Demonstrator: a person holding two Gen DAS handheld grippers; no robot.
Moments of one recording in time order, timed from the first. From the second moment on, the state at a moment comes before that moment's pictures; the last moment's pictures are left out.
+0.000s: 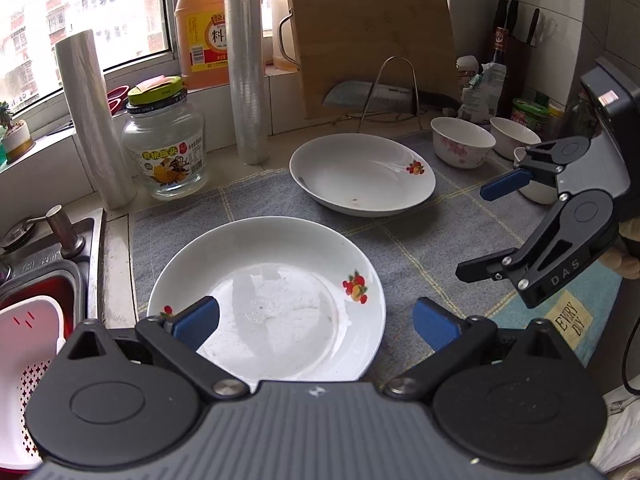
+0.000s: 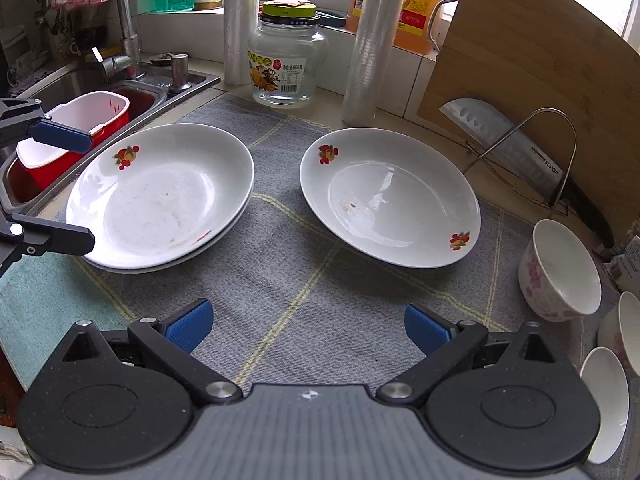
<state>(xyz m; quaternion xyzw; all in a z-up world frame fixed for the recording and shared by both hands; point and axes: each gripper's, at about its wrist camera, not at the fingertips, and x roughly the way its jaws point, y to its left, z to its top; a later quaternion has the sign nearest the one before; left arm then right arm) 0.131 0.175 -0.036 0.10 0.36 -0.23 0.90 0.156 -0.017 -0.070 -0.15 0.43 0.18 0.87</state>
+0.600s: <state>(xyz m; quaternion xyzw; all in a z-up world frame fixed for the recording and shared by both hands) 0.173 0.081 -0.022 0.08 0.39 -0.19 0.90 0.172 -0.095 -0.096 -0.15 0.39 0.20 0.89</state>
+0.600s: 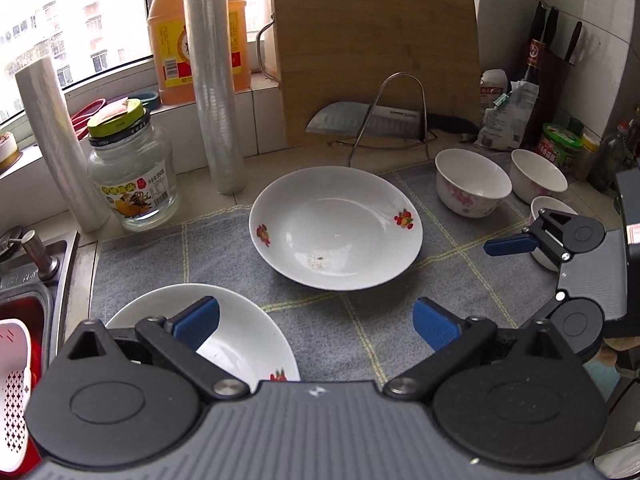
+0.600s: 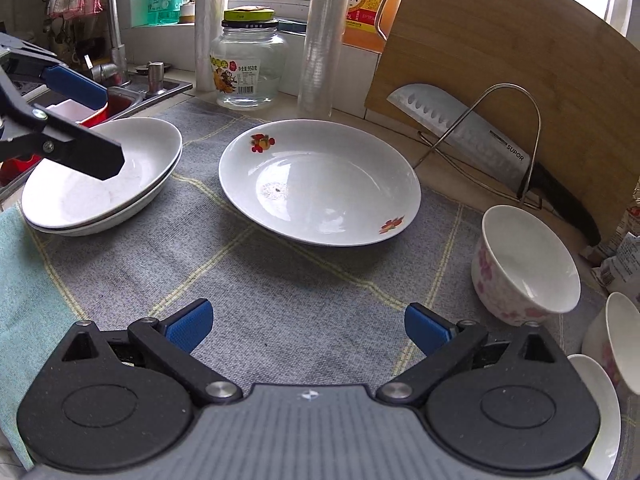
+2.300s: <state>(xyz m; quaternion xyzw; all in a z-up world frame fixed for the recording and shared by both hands) 0.358 0.037 -0.079 0.13 0.46 -0.26 0.84 0.245 -0.089 -0.138 -0.10 0.39 0.20 0.89</state>
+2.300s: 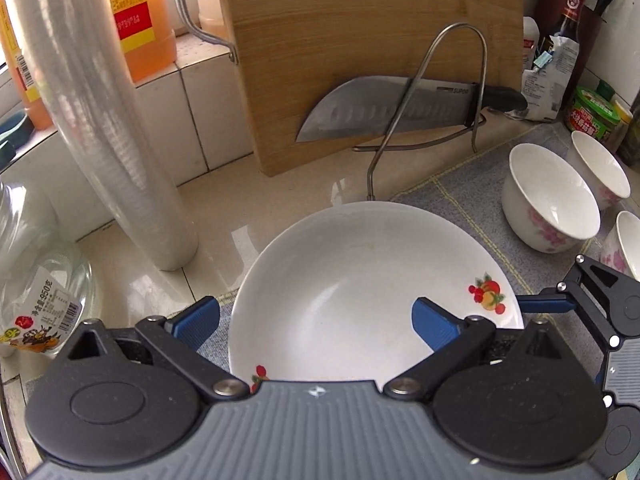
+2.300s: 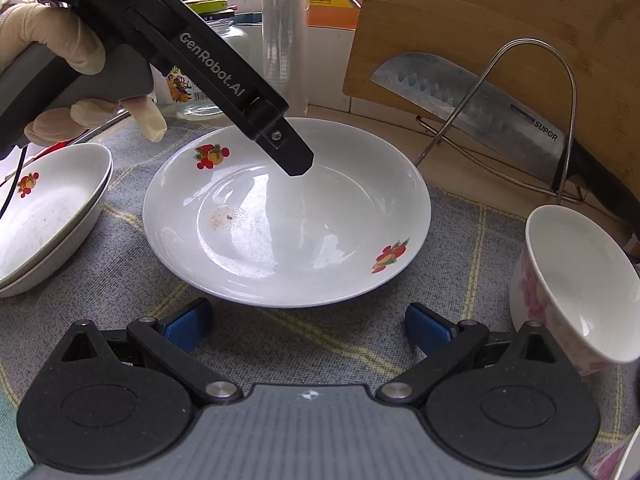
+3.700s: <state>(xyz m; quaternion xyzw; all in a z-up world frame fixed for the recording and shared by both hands) 0.412 0.025 -0.096 0.18 0.54 -0.33 0.75 0.277 -0.078 -0.137 -0.13 0.39 0.25 0.88</state>
